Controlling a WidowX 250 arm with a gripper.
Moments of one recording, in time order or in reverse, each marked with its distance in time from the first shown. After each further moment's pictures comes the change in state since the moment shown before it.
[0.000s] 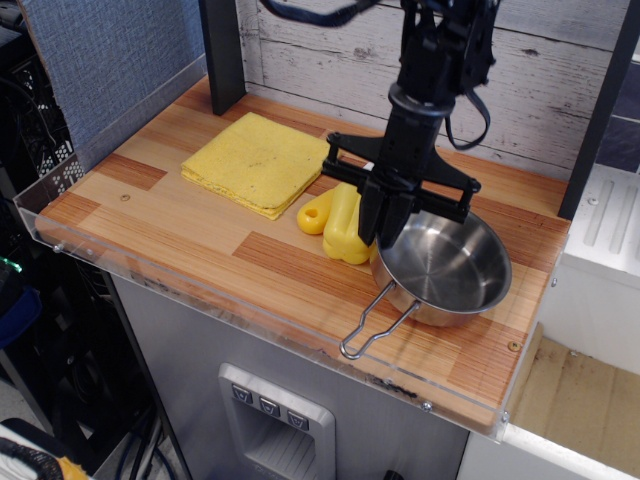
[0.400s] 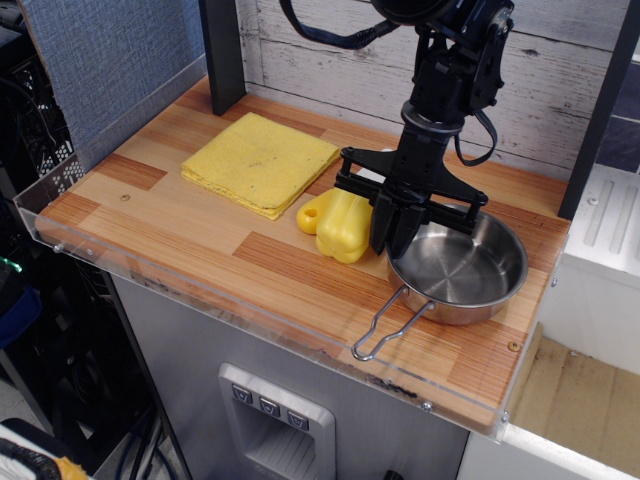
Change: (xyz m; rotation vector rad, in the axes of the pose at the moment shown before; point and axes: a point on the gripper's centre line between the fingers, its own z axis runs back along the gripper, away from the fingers) arm 0.012 -0.007 -0.016 0.015 -0.003 0.005
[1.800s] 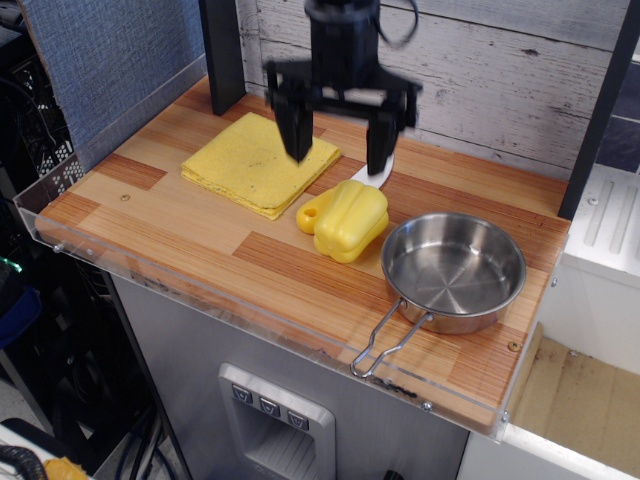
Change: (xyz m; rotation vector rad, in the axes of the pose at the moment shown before) arm 0.001 0.064 0.069 -0.186 -0.151 0.017
